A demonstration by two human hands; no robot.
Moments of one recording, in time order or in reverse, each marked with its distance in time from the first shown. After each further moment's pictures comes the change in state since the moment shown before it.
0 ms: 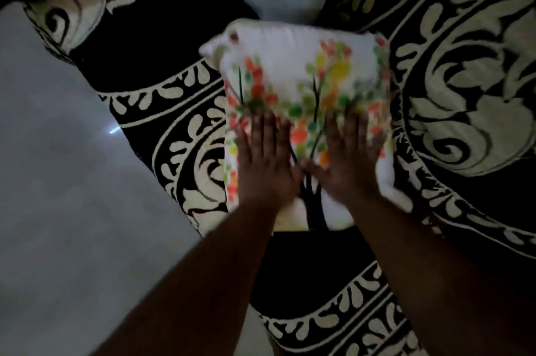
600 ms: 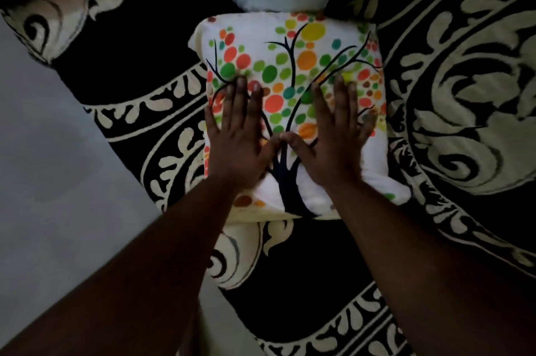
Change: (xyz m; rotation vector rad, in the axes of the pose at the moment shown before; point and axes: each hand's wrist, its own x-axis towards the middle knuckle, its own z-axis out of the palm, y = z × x) left_hand 0.065 -0.047 -0.025 -0.145 0.093 0.004; right_hand 0.059 -0.030 -0.025 0.202 0.231 0.022
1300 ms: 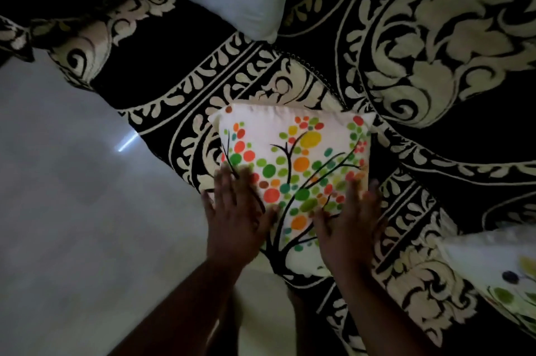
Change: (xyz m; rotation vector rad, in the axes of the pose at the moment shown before) left_hand -0.214 0.039 -0.097 -0.073 -0.224 -0.095; right_hand -0.254 -0.046 -0.099 0.065 -0.190 0.591
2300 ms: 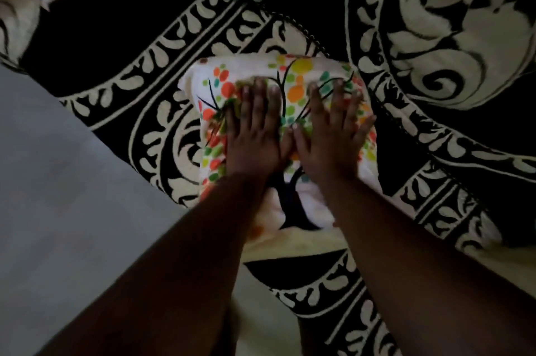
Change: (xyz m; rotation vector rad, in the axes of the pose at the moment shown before) left_hand 0.174 0.013 0.109 0.240 0.080 0.177; right_hand 0.179 -0.032 0.090 -0.217 0.140 -0.292
